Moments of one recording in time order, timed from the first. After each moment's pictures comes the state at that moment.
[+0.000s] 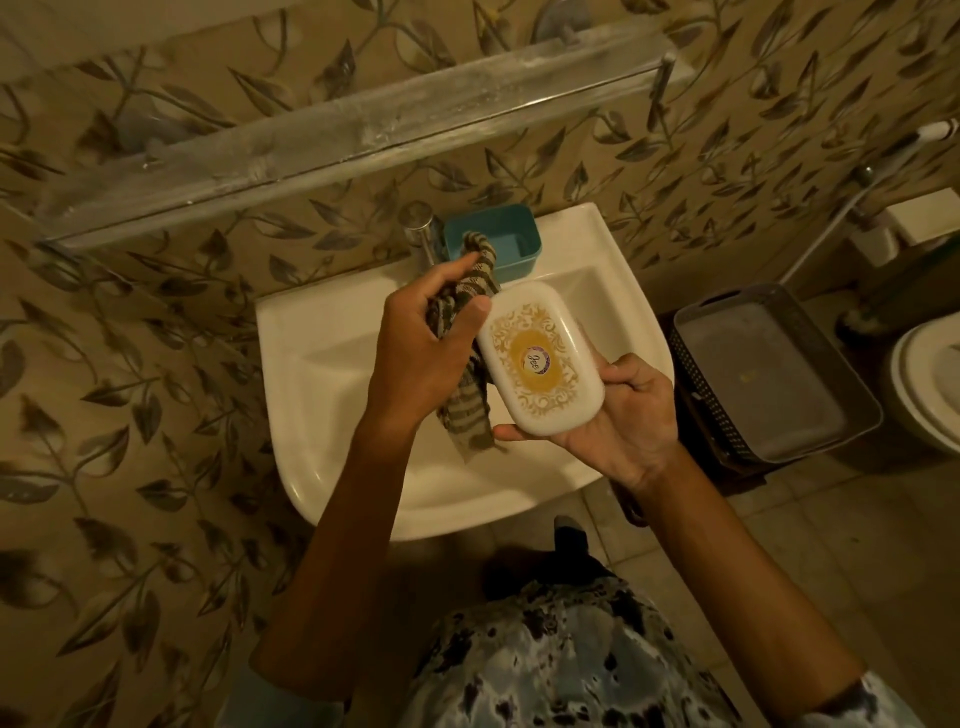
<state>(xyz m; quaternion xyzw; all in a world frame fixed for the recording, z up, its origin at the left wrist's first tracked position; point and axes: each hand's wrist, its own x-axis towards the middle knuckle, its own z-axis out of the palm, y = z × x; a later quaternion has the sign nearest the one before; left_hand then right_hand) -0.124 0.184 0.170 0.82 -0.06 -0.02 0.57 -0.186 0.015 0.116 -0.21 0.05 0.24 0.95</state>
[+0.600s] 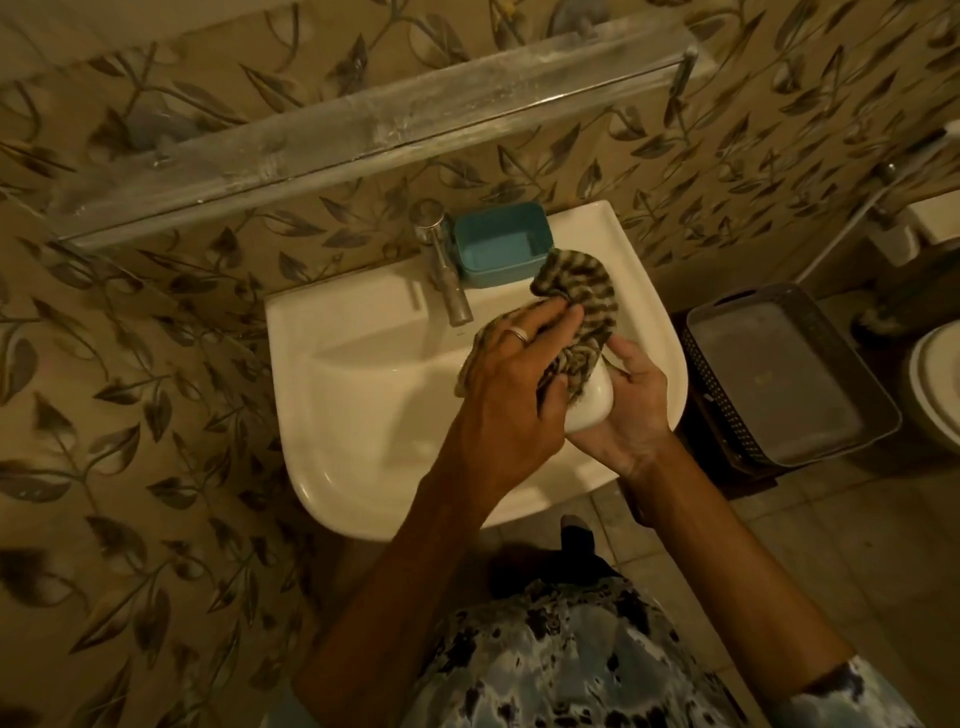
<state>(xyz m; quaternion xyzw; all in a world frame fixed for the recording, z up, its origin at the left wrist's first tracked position) -0.163 0.150 0.147 0.89 -0.24 0.03 0.38 -0.166 0.020 0.091 -0.17 0.10 0.19 0.96</state>
